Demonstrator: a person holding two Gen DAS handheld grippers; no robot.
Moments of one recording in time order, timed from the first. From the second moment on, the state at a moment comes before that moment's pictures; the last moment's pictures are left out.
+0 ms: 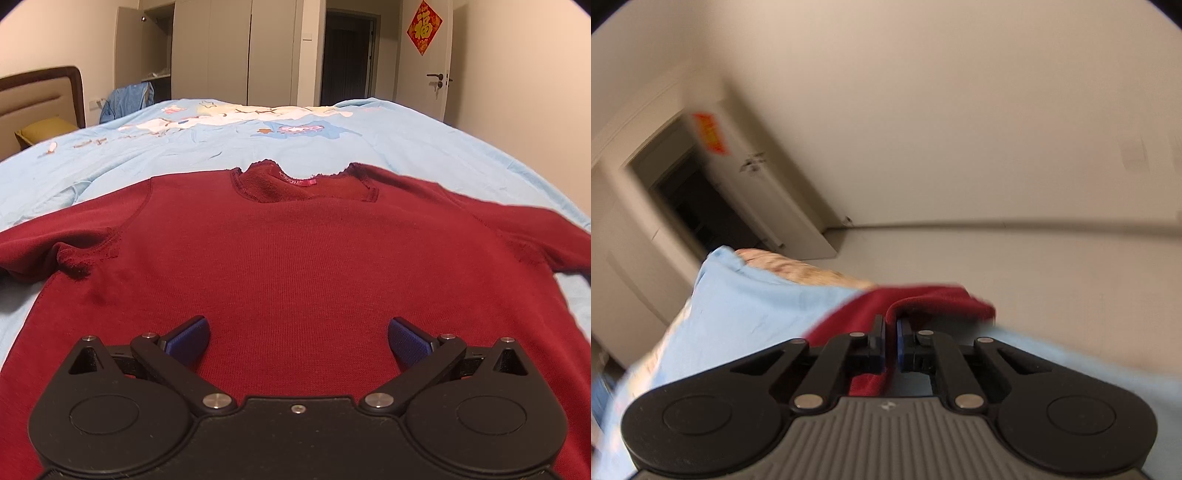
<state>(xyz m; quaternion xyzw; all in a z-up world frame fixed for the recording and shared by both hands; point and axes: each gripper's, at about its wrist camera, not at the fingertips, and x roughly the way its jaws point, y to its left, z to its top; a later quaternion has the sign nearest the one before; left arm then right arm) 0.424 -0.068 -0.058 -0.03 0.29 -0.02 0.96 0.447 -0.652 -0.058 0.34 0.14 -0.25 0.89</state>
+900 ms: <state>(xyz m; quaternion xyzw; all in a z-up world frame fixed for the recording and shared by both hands) 0.374 0.072 0.038 -0.11 0.22 0.06 0.97 0.496 -0.231 0.035 -0.17 0.10 0.13 0.97</state>
